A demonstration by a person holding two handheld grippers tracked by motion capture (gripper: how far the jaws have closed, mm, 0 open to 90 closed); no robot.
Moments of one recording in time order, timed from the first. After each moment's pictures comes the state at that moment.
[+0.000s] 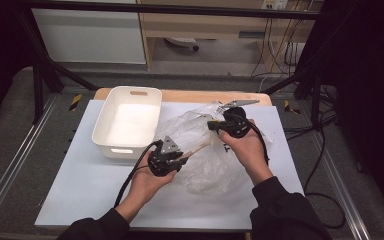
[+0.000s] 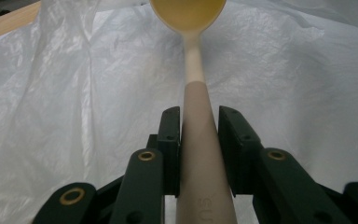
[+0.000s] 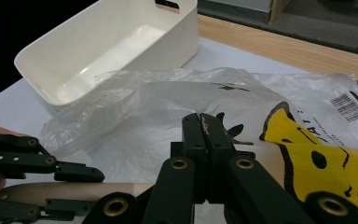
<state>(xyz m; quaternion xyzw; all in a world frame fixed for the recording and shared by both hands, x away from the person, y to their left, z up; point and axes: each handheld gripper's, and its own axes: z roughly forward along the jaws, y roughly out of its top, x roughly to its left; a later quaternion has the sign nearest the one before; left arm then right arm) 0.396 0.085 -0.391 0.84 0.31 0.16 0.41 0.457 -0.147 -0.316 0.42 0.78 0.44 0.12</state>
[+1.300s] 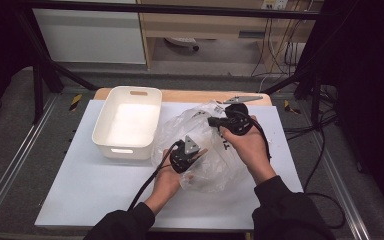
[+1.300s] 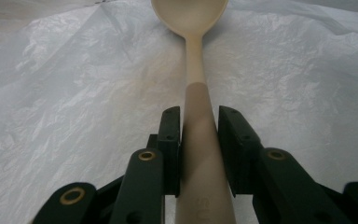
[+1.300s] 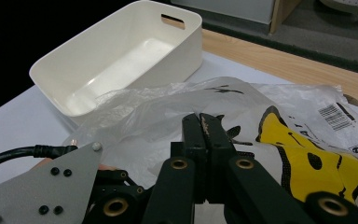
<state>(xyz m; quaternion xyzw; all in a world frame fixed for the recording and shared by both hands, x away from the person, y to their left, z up) 0.420 0.033 -0.427 0.84 0.31 0.19 0.41 0.451 -0.148 -0.297 0.41 0.78 0.45 0.13</state>
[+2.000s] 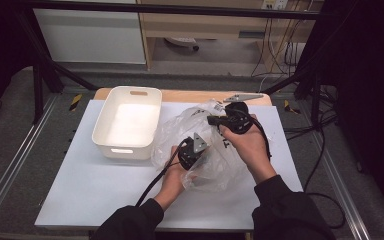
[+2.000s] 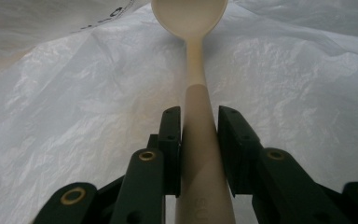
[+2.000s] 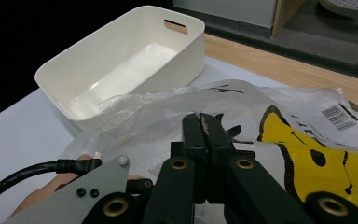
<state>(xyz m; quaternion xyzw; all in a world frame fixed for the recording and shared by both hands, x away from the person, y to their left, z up) 0.429 0.010 -0.423 0.83 0.29 0.22 0.43 0.451 -0.146 -0.293 0.40 0.78 0.46 0.13</state>
